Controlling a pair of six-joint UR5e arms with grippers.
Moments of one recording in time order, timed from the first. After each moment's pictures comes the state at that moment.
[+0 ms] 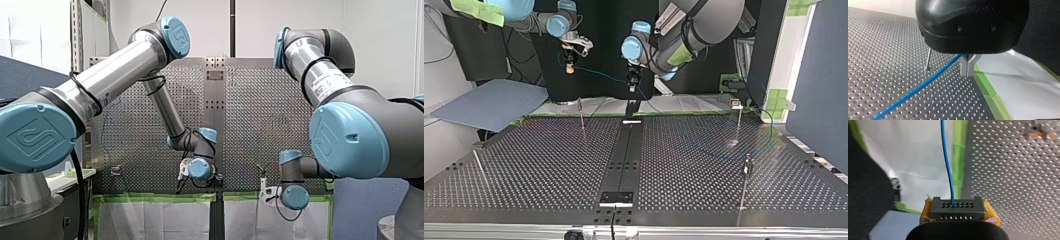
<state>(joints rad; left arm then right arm) -0.65 -2.46 -1.68 -2.45 -1.99 -1.52 1.91 -0.63 2.04 -1.09 1.68 1.58</state>
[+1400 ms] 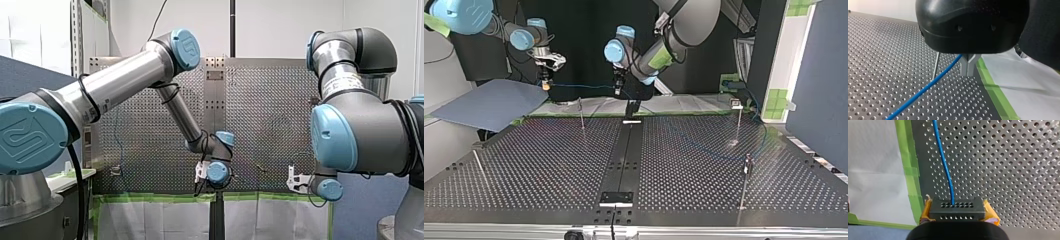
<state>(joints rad) -0.73 -2.57 -1.46 -2.52 -2.04 -1.58 1.60 -0.63 1.93 -1.11 1.28 1.57</state>
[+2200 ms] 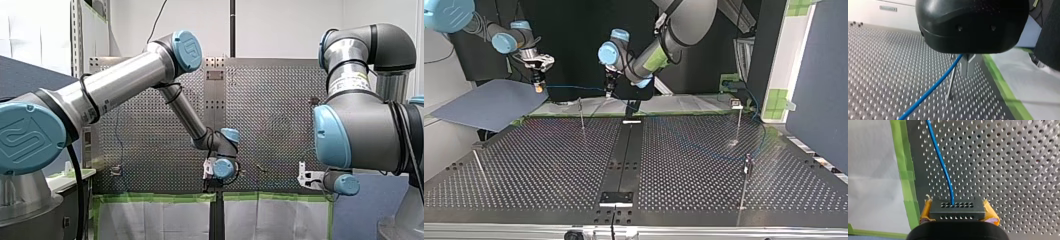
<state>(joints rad) -0.75 -2.58 -1.39 -2.54 -1.99 -1.58 1.48 -0.64 1.89 -1.02 1.04 1.56</state>
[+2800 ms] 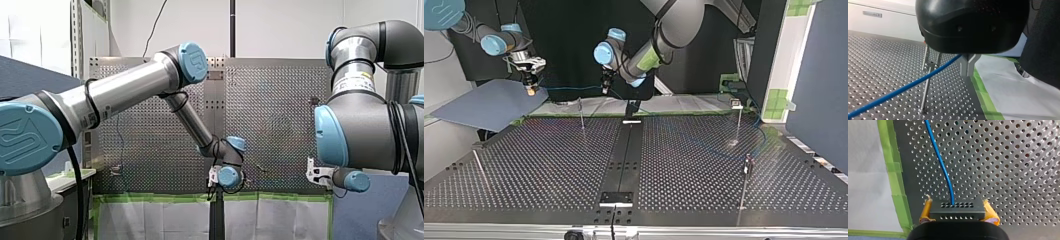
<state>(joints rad) -0.77 -2.68 -1.29 -2.61 -1.98 -1.58 1.42 -0.66 1.84 -0.98 0.96 1.58</state>
